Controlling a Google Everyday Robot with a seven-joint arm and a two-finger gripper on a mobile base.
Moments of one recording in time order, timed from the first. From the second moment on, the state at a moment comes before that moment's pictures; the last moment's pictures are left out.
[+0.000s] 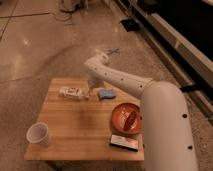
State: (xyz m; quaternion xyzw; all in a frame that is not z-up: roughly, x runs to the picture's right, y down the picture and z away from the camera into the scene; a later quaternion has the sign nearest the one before) arm -0.102 0.004 0.902 -0.08 -0.26 -0.83 0.49
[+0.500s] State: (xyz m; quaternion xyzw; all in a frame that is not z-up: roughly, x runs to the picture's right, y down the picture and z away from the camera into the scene) arm -0.167 0.006 0.911 -0.02 -0.27 -0.86 0.44
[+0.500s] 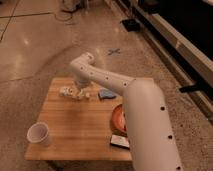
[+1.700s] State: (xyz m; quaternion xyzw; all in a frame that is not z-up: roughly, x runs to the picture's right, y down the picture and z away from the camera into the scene) arm -0.210 0.028 0.963 0.02 -0.25 -0.88 0.41
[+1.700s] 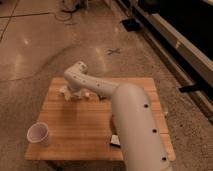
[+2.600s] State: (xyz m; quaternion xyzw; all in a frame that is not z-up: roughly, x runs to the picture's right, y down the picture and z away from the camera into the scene) arm -0.172 0.012 0.931 0.01 -0.24 -0.87 0.43
